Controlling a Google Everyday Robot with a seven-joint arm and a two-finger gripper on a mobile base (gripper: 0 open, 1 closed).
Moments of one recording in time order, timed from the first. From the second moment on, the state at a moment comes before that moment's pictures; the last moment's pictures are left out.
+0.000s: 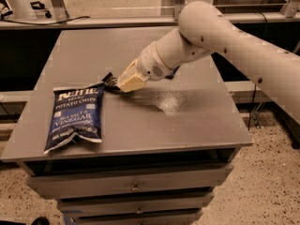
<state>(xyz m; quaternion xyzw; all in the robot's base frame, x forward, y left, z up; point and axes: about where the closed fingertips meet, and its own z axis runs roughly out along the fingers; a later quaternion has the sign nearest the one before) 0.586 0.071 0.848 -0.64 0.64 0.28 0.33</state>
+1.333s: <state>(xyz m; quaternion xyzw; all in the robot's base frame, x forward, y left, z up) 0.589 0.079 0.845 -0.65 0.63 0.29 0.30</state>
